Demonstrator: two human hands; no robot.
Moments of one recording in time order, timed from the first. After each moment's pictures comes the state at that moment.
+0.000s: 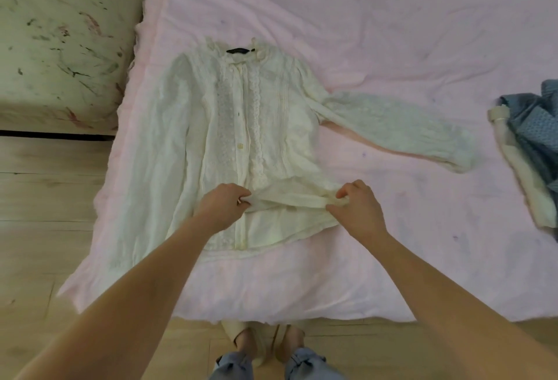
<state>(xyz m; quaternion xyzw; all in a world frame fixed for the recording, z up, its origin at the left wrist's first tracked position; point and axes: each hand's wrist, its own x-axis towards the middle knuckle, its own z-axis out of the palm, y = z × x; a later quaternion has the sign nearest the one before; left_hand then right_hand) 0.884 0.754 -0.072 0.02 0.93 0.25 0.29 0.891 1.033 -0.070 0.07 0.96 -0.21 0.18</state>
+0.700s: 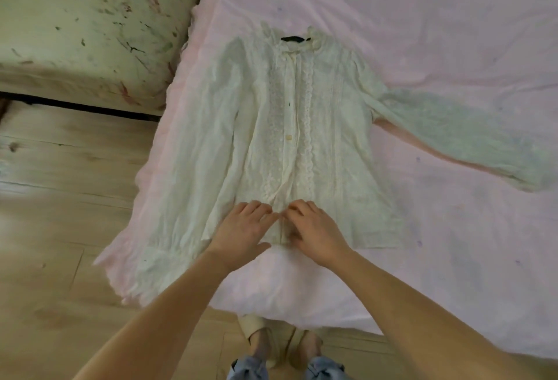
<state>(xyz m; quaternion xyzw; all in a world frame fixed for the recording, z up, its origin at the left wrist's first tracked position) 0.967 0.705 -0.126 0.24 0.96 0.09 0.07 0.932 0.901 -0.130 -0.29 0.92 -0.16 0.21</state>
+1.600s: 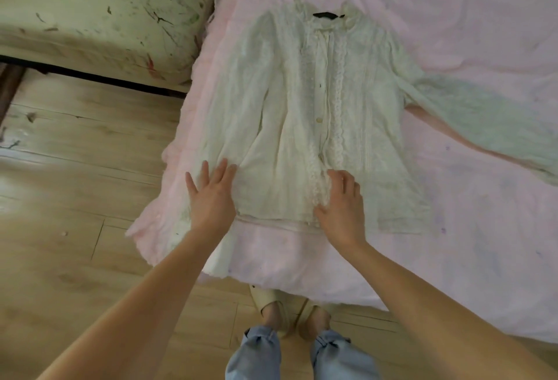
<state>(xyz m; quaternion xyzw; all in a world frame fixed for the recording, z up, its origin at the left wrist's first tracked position) 0.982 0.630 -0.114 -0.15 0.97 0.13 0.15 0.947 0.868 -0.117 -0.04 0.97 -0.19 0.13</state>
